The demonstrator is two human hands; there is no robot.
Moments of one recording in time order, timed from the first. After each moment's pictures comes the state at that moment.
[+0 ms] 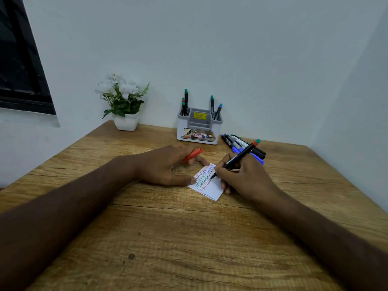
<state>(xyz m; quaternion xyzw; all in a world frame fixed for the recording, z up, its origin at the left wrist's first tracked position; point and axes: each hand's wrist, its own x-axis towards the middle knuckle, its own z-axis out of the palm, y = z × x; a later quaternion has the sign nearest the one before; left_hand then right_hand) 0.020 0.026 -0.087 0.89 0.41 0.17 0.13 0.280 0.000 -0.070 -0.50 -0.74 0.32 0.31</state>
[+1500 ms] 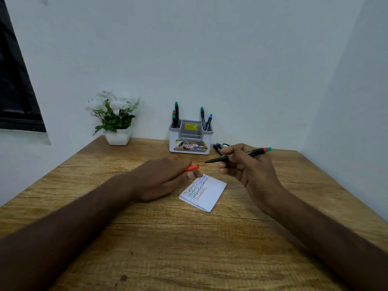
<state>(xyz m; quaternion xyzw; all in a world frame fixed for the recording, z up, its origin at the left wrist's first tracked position) 0.039 0.006 -0.075 0.87 0.46 0.15 0.04 0.293 0.016 -0.062 -0.33 -0.55 0.52 0.56</state>
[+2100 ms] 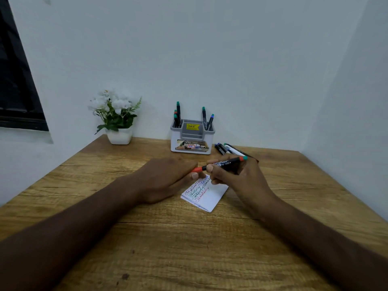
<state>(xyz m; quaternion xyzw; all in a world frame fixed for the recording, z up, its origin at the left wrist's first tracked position) 0.045 0.002 -0.072 0.87 0.48 0.11 0.00 0.286 0.016 -0.080 -0.40 -0.68 0.41 0.46</state>
